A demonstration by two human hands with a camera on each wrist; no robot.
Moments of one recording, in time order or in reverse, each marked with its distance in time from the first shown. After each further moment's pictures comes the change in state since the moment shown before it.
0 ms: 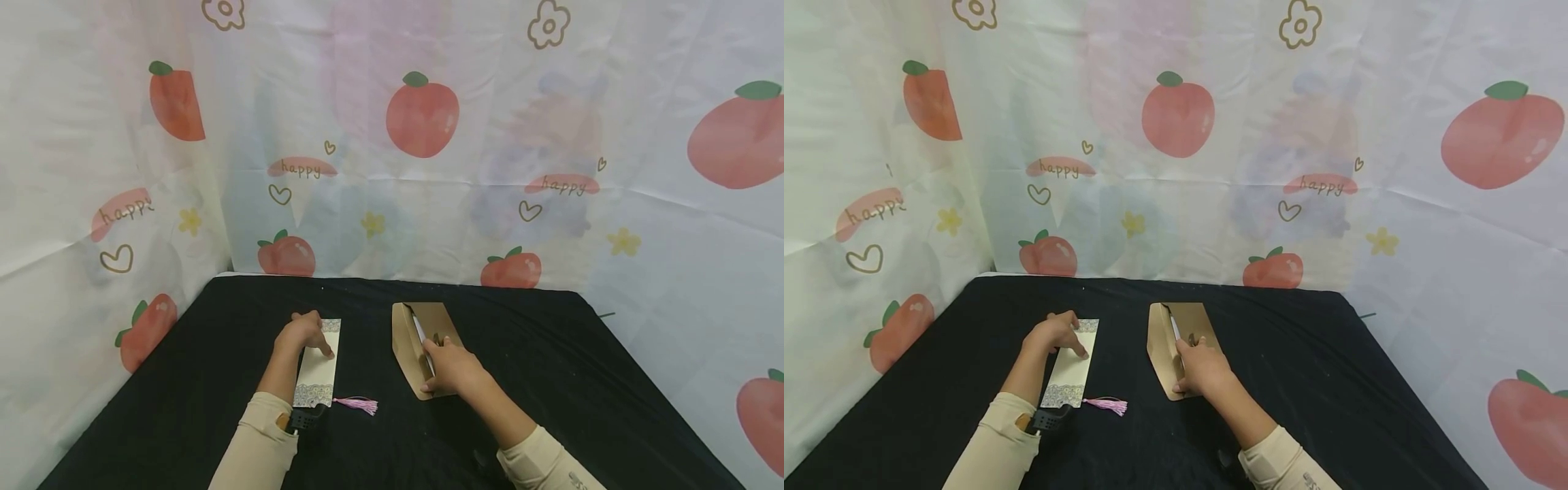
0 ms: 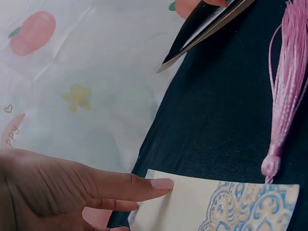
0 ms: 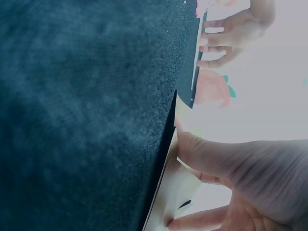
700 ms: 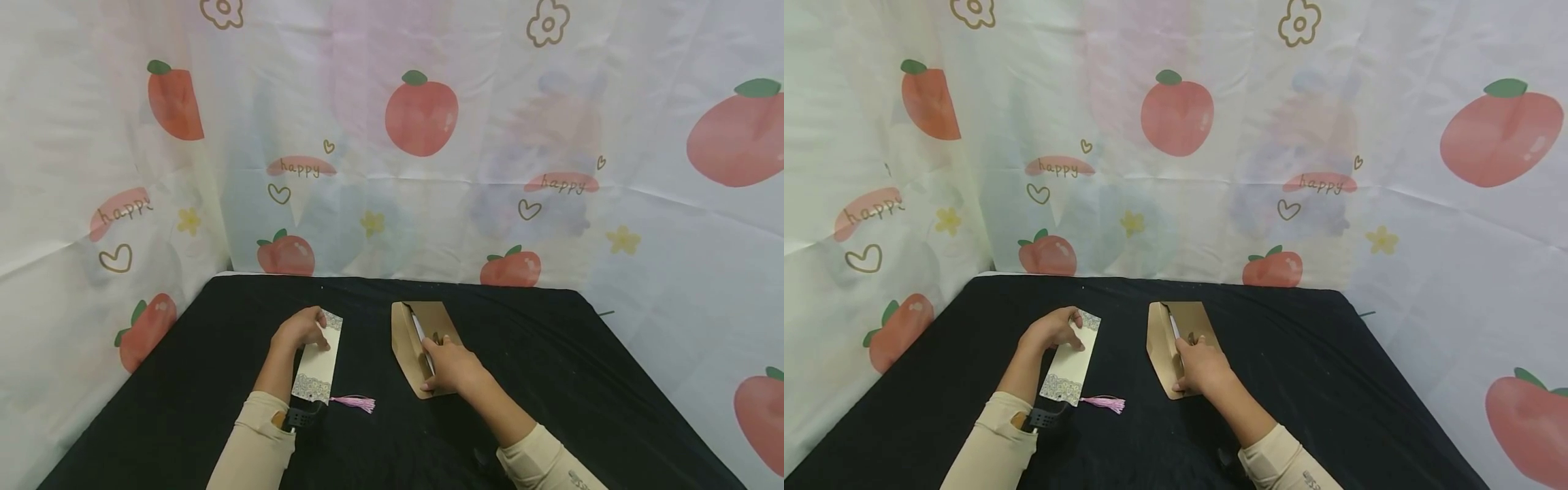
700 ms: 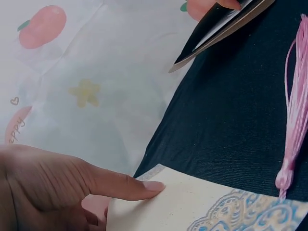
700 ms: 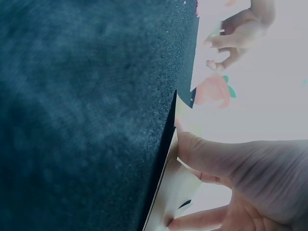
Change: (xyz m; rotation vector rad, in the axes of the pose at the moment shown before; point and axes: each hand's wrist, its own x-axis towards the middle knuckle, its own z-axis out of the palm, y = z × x) left_hand -0.003 -0.005 -0.006 -0.132 -0.019 0.120; right_hand -0.002 -0.001 -0.001 -0.004 0.005 -0.016
